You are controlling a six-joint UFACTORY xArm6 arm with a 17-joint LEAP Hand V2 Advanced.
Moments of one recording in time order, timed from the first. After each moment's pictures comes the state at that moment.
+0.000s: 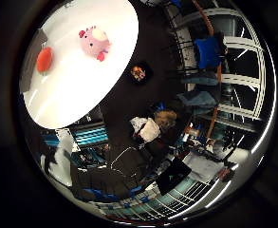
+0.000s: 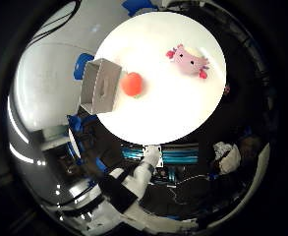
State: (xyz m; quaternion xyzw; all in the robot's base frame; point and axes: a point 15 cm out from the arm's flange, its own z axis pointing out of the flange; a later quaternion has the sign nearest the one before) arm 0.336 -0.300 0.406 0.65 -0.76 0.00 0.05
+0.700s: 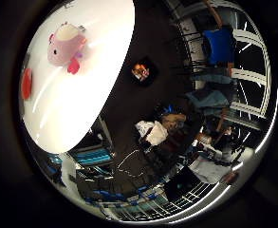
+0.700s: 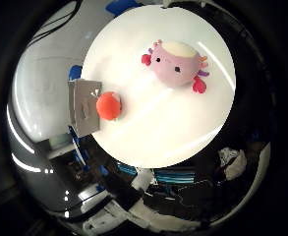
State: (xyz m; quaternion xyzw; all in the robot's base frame) arm 0.401 -0.355 0.301 0.62 -0.78 -0.01 0.03
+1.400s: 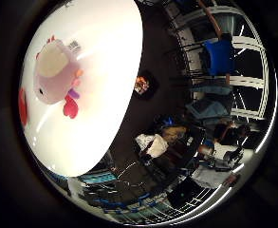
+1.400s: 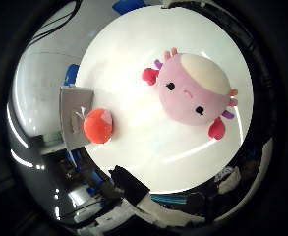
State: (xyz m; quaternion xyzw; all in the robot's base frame) arm 0.484 -0.327 0.243 0.65 -0.76 0.01 0.02
